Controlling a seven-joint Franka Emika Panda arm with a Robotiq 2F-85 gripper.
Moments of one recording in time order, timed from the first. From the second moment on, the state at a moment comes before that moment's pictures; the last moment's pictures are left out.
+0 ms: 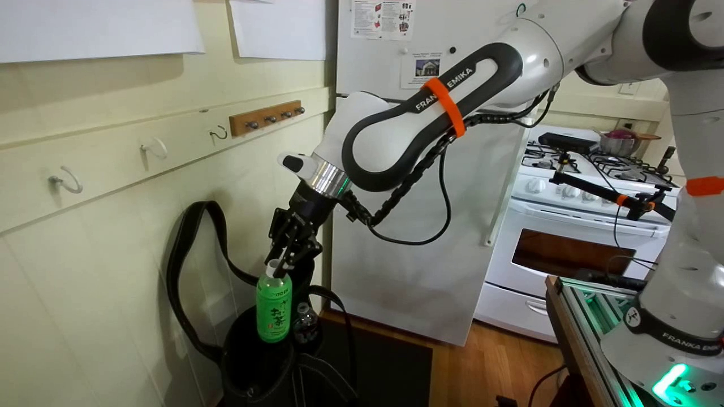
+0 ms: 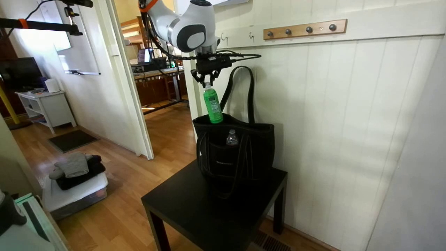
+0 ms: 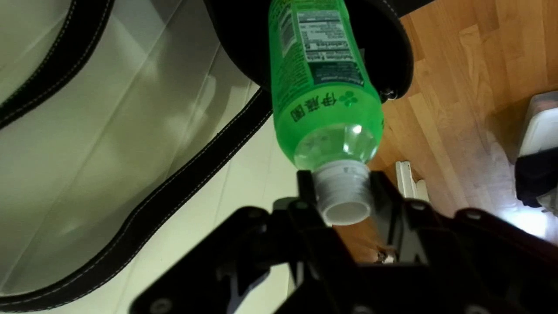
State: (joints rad) arm -0.25 0.49 0.46 -1.87 0.31 2.77 -1.16
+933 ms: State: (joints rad) arm -0.24 0.76 0.51 -1.64 0.31 2.73 -1.31
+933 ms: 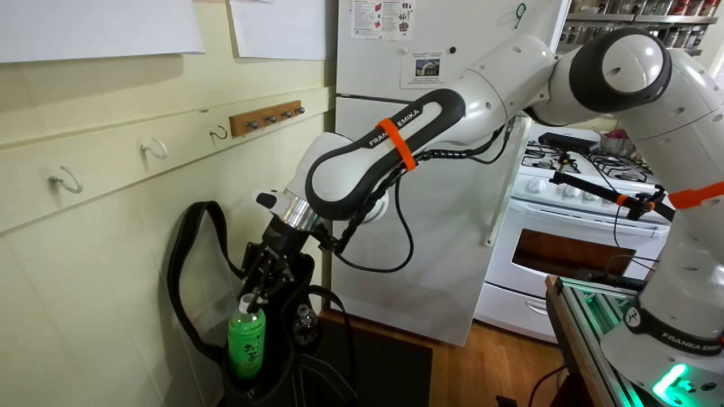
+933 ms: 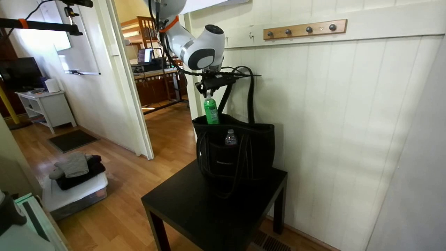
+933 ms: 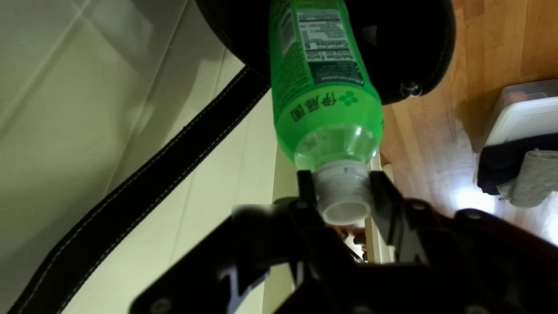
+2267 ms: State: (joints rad) arm -0.11 0.79 0.30 -1.56 0.27 2.54 -0.98
